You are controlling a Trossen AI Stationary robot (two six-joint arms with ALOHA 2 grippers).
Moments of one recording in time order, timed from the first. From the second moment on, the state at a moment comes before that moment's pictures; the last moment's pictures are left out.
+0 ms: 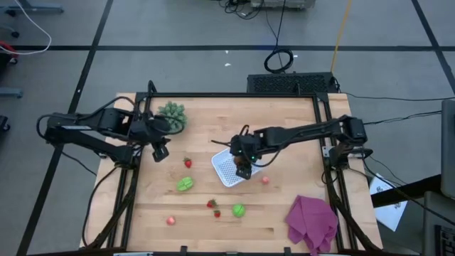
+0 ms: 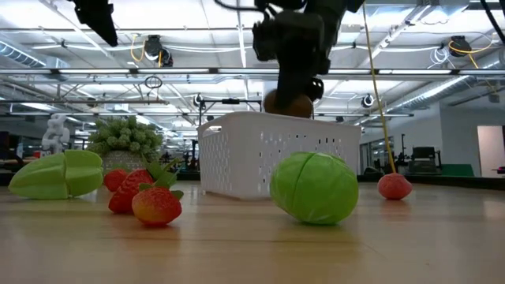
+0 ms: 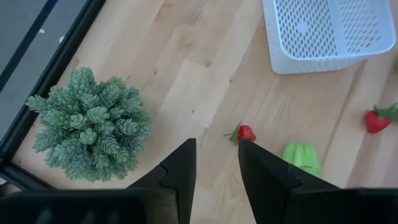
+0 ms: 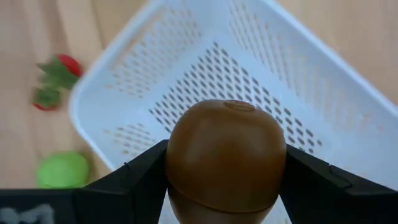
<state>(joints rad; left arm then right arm) -0.08 1.06 1.25 -1.31 -0.29 -0.44 0.03 1.79 1.39 -0.74 -0.05 0.35</state>
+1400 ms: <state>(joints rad) -0.08 1.11 1.25 -1.31 -0.29 -0.40 -0.05 1.91 1.35 -0.74 -0.06 0.31</state>
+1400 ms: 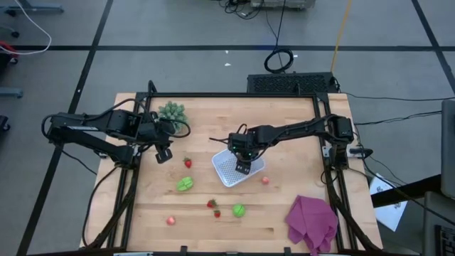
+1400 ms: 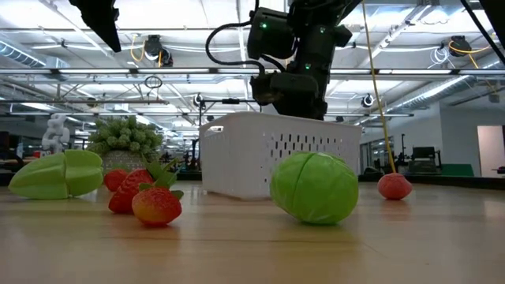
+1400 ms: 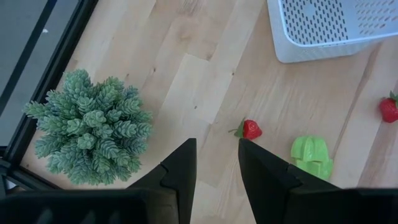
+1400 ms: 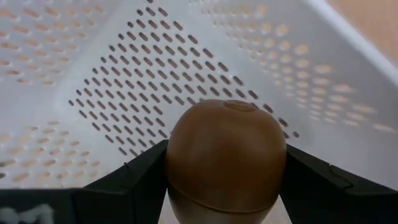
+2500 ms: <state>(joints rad) -0.08 1.11 1.25 -1.31 -0.29 -0.40 -0.04 1.91 1.33 -0.69 -0.19 0.37</state>
